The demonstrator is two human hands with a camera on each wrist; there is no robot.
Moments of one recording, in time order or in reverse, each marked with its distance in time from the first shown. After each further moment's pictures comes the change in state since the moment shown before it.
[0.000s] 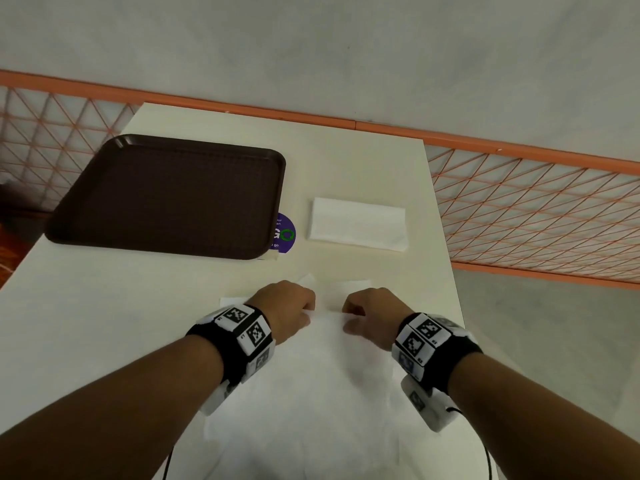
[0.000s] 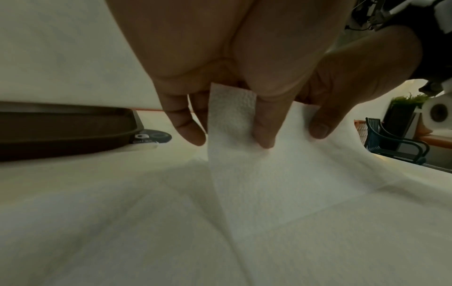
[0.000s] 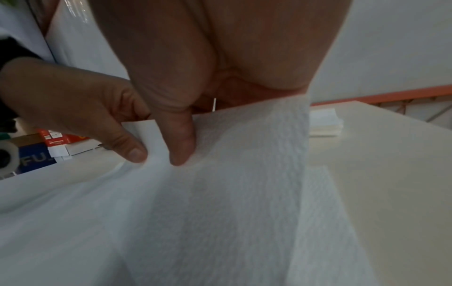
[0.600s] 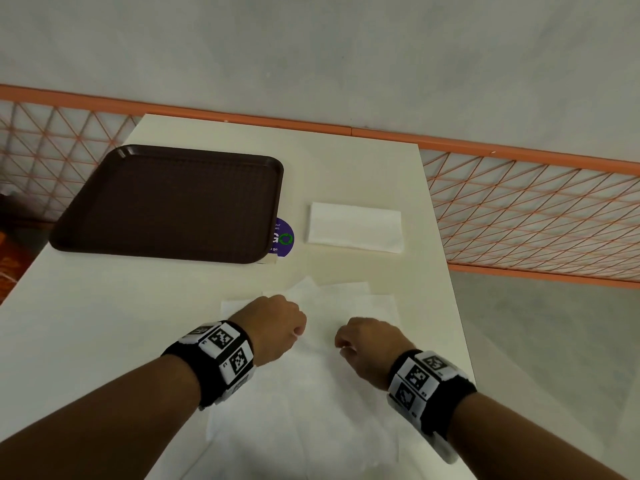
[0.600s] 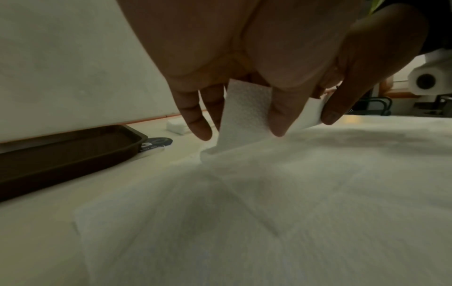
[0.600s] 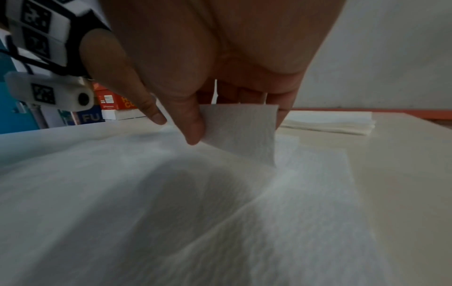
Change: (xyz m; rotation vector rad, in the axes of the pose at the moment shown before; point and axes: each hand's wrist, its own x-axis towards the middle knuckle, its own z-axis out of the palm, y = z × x) left_hand -0.022 -0.013 0.011 0.220 -0.014 0.203; right_hand -0.029 0.001 0.036 -0.241 0.035 -0.180
